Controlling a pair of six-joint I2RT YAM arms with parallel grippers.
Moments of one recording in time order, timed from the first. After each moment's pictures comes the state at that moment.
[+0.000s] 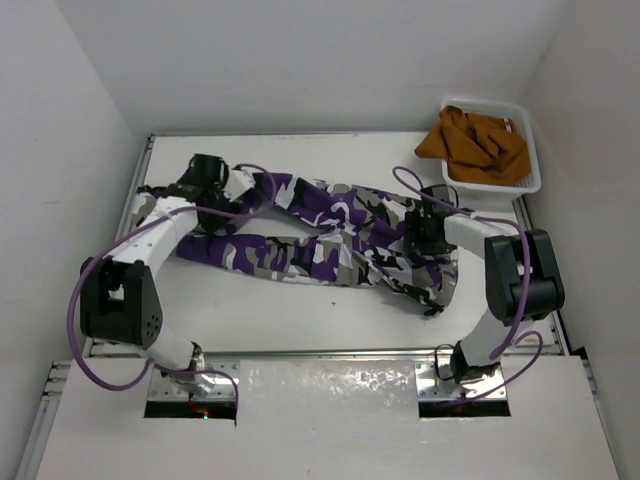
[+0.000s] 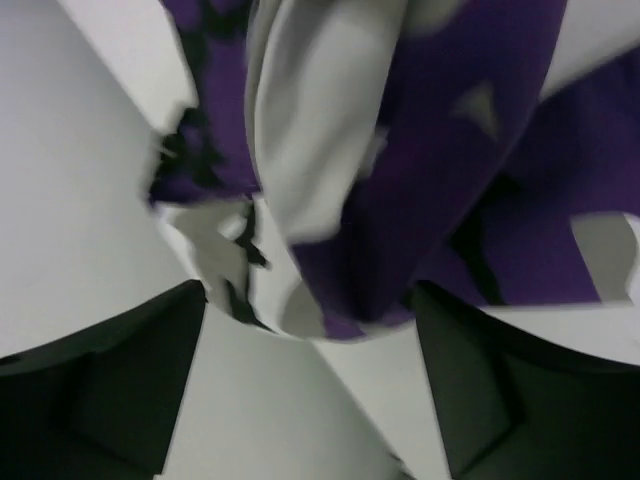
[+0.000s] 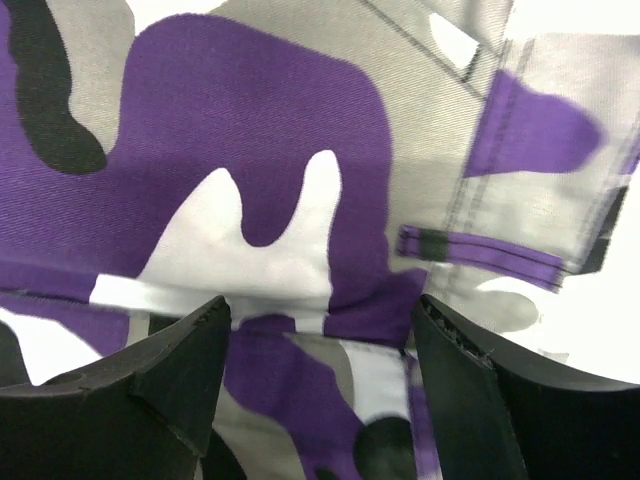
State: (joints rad) left arm -0.16 1.51 1.13 -0.51 -0.34 0.83; right arm 0.14 1.70 0.87 -0.28 0.09 0.21
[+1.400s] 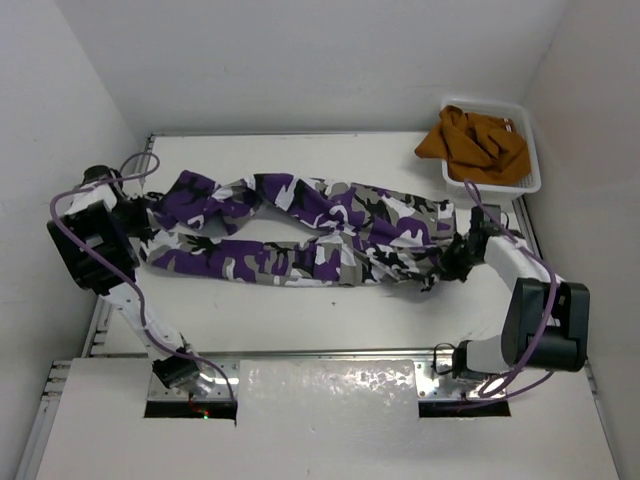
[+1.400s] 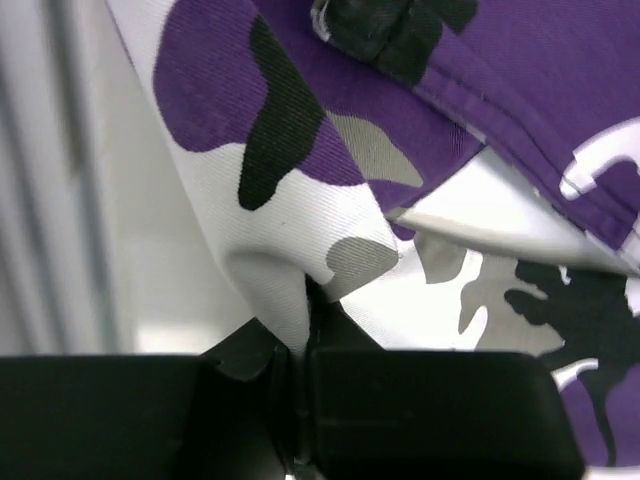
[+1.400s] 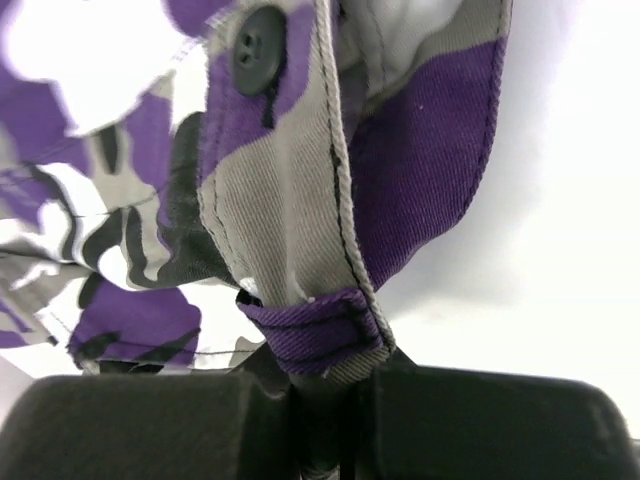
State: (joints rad) left arm 0.54 2.04 1.47 -0.71 0.23 0.28; right arm -0.15 1.38 0.66 -0.56 -0.28 0.58
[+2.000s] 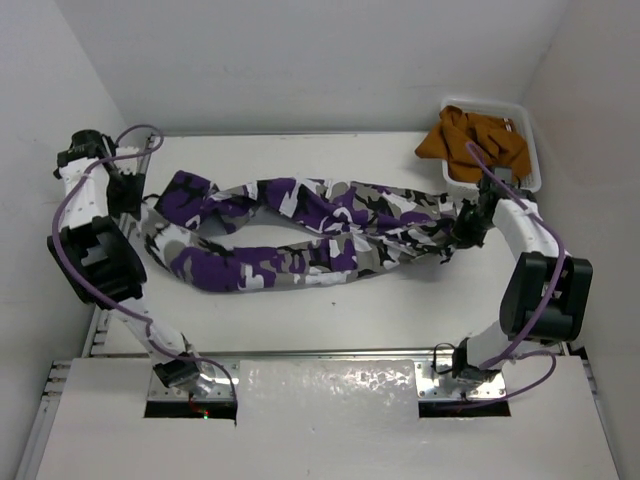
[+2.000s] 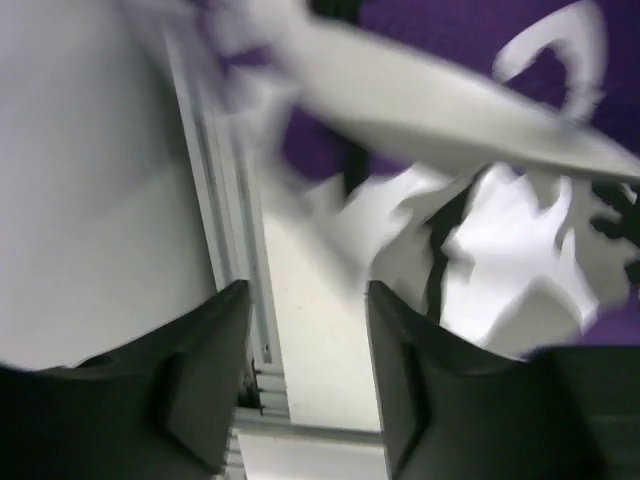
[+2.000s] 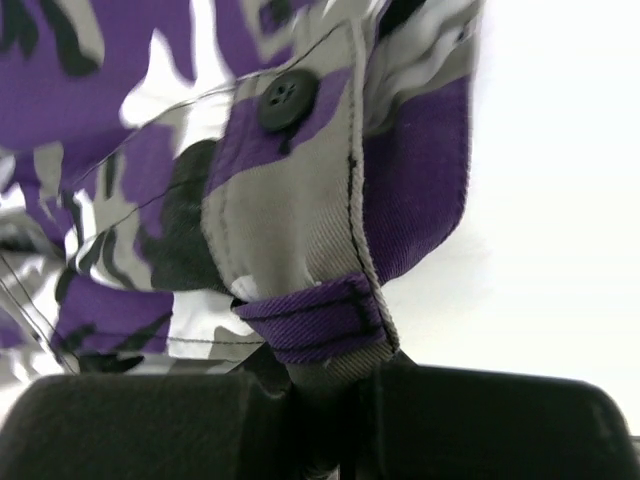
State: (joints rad) left arm 0.46 1.81 1.69 -1.04 0.03 0.47; right arm -0.17 1.55 1.06 -0.76 -0.18 0.35
